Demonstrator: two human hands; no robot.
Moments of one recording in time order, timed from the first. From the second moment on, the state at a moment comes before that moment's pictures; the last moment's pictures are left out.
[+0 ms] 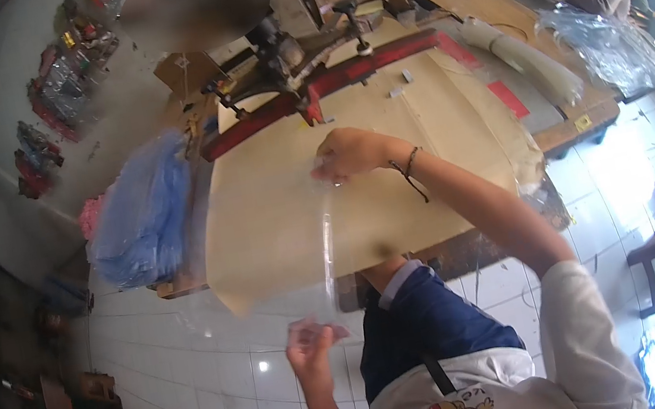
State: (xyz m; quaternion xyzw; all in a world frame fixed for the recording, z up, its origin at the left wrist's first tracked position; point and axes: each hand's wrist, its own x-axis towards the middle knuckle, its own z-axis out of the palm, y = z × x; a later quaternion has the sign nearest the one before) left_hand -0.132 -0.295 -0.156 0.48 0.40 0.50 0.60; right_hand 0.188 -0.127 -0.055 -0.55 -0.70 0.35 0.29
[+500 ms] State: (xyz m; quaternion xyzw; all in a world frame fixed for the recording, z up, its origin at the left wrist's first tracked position) left_hand -0.120 -0.180 -0.078 0.30 0.36 0.60 0.64; right_hand 0.221 -0.110 -0.057 -0.52 -0.57 0.52 0.37
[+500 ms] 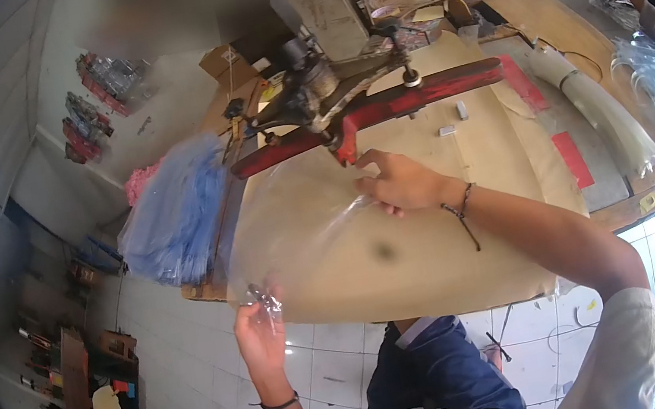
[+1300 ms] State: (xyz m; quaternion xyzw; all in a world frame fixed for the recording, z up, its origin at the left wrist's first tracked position) left_hand -0.123 -0.119 -0.082 0.33 0.32 0.56 0.69; right_hand 0.231 -0.096 -0.056 -0.53 -0.51 0.52 0.43
